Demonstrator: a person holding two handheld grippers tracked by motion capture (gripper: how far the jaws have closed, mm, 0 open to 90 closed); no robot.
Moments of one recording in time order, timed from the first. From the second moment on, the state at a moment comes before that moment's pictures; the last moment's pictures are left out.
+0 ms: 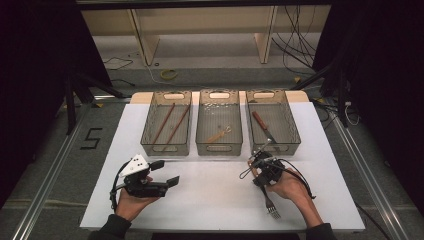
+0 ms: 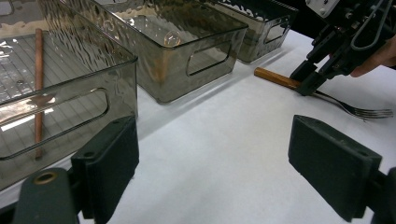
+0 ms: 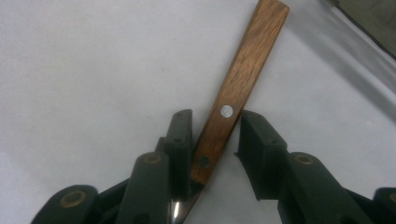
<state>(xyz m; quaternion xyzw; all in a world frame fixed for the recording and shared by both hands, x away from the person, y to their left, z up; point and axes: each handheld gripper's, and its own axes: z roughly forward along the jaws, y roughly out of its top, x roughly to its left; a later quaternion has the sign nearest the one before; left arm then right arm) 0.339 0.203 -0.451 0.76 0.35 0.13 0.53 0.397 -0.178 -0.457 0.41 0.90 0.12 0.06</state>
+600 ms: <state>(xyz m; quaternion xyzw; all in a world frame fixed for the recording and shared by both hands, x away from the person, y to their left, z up) 0.338 0.203 -0.451 0.76 0.35 0.13 0.53 0.395 -0.177 -0.457 0.40 0.91 0.12 0.06</state>
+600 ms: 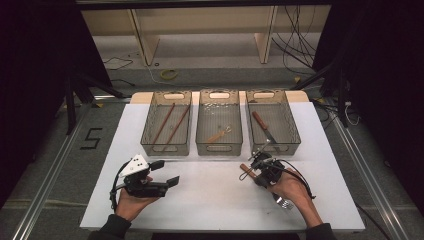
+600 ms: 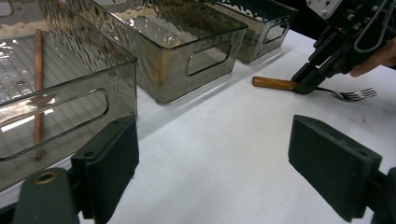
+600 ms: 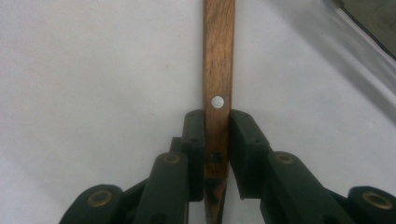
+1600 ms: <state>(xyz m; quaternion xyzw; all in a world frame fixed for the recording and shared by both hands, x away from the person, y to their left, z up) 0.338 0.203 -0.451 0.76 0.35 0.13 0.53 0.392 -0.188 -0.437 0.40 0.90 0.19 0.07</state>
